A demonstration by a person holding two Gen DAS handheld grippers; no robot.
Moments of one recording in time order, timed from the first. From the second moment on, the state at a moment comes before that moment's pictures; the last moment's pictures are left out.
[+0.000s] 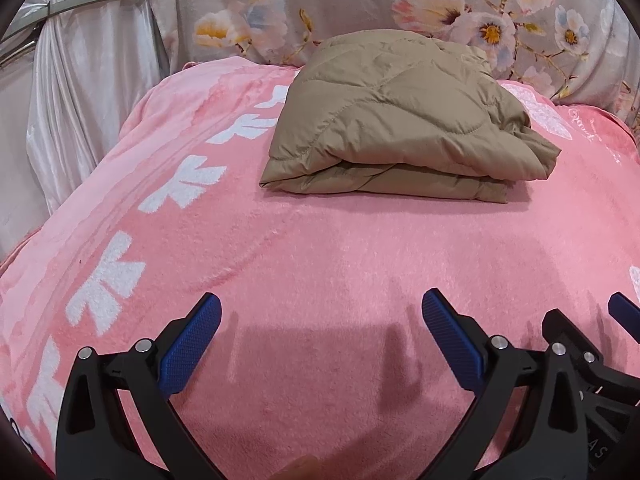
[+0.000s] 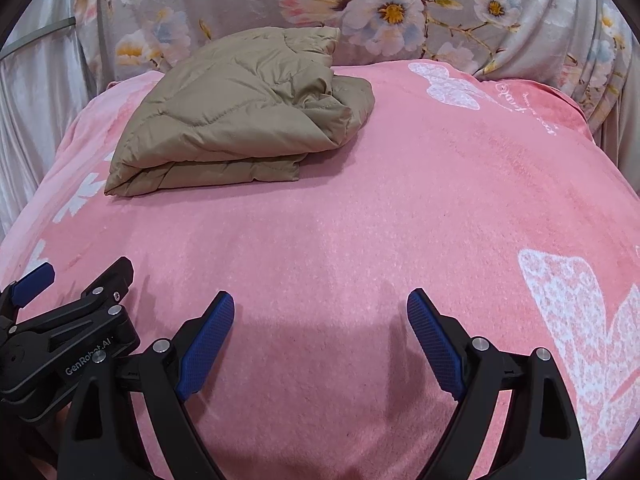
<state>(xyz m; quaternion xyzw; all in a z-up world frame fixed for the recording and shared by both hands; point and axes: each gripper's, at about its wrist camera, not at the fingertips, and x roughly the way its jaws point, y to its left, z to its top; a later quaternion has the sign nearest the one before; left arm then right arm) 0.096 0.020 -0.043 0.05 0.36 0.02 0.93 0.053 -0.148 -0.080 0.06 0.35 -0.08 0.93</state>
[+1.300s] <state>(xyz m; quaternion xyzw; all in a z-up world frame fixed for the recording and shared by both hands) 0.084 0.023 -0.033 0.04 0.32 0.02 0.94 0.037 -0.144 -0.067 0.05 0.31 -0.08 0.95</state>
